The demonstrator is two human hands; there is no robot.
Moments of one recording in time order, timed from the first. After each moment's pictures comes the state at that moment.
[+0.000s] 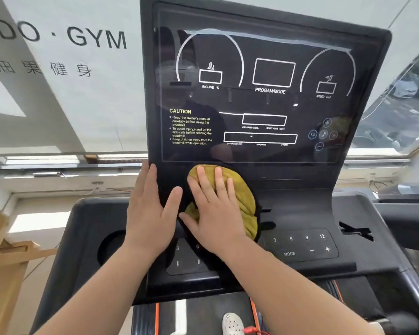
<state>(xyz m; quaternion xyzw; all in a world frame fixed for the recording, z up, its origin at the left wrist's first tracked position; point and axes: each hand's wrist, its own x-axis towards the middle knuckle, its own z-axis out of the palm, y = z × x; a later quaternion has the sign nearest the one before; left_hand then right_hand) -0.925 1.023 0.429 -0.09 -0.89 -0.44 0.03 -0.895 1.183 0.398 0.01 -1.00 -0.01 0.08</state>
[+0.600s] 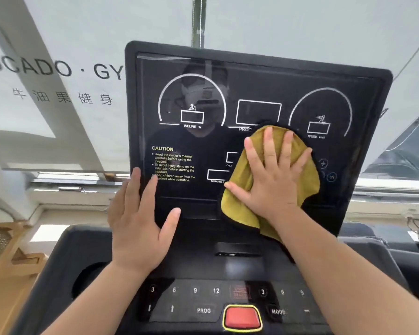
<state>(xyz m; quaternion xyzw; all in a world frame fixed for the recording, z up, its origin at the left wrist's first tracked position) -0.945 1.067 0.452 -0.09 -0.94 -0.25 0.20 -0.974 1.348 0.485 -0.01 -0.96 -0.07 0.25</state>
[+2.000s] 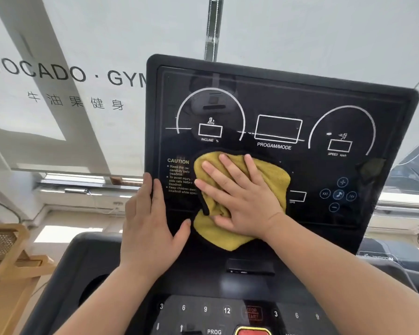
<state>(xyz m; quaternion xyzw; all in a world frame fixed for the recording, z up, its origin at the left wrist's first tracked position) -0.964 1.064 0.461 -0.06 -0.97 -0.20 0.15 -1.001 1.303 0.478 0.29 -0.89 -0.20 0.29</state>
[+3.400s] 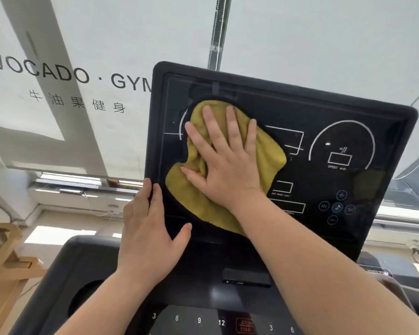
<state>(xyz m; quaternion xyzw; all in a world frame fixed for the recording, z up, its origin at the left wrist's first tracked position) -0.957 1.070 0.481 -0.04 -0.95 -0.29 0.10 -1.042 1.247 0.540 0.14 -0.92 -0.12 0.34</state>
